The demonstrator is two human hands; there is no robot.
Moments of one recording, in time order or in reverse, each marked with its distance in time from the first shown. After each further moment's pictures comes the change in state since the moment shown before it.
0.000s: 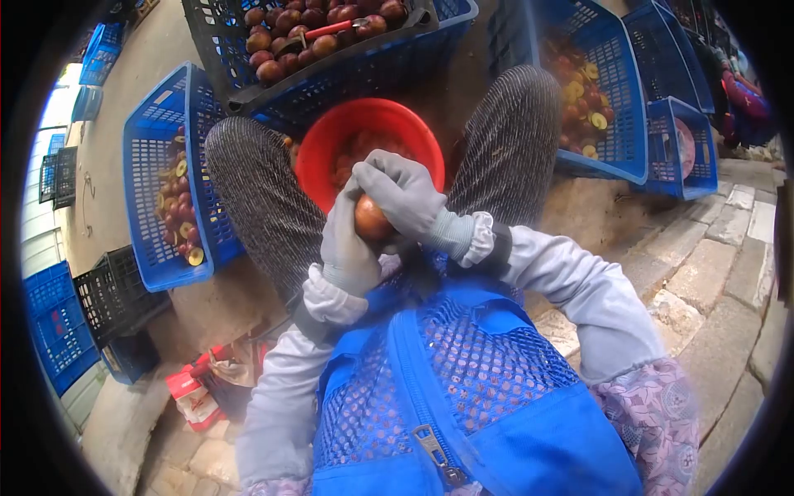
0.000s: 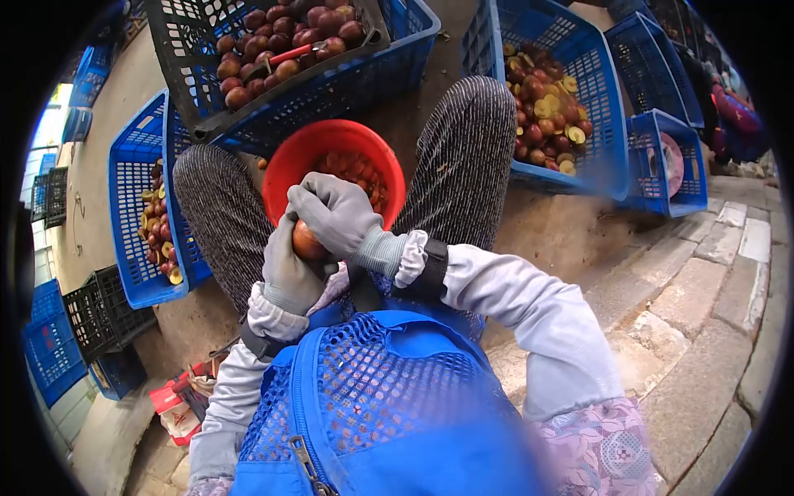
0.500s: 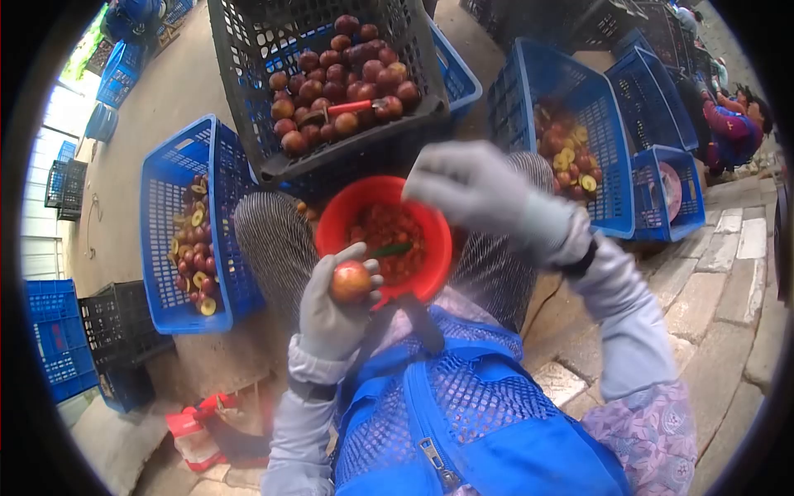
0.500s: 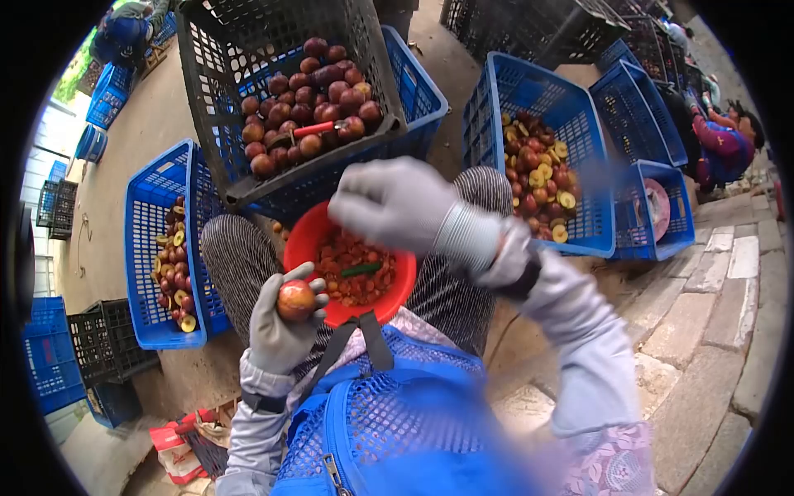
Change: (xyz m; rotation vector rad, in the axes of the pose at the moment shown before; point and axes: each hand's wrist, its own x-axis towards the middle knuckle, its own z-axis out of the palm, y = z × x) left_hand 0.004 0.058 -0.041 -0.526 -0.107 -0.279; right_hand 0.058 -0.151 -0.047 -0.881 -0.246 -0.232
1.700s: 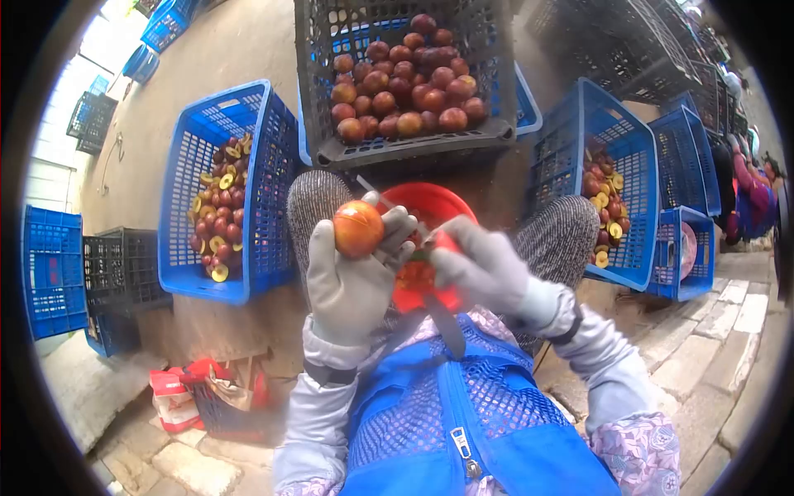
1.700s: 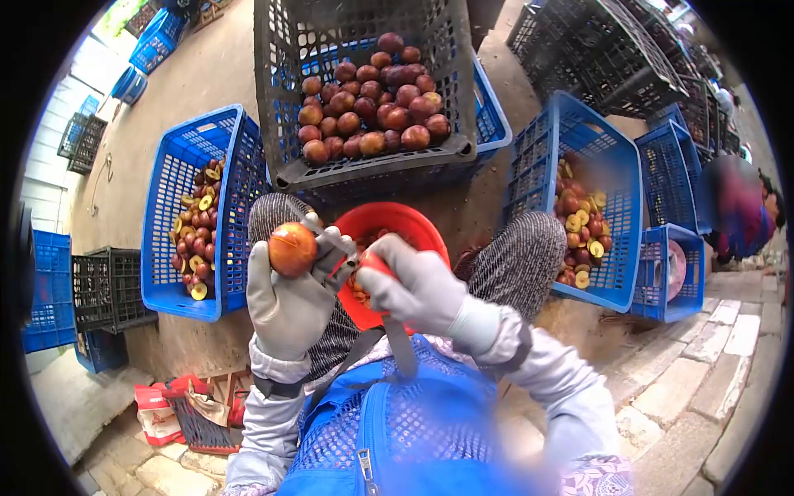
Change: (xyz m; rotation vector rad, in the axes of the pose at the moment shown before) left_hand 0.010 0.038 0.026 -0.273 -0.185 0.333; right_hand -0.008 -0.025 0.070 0.471 -0.163 0.327
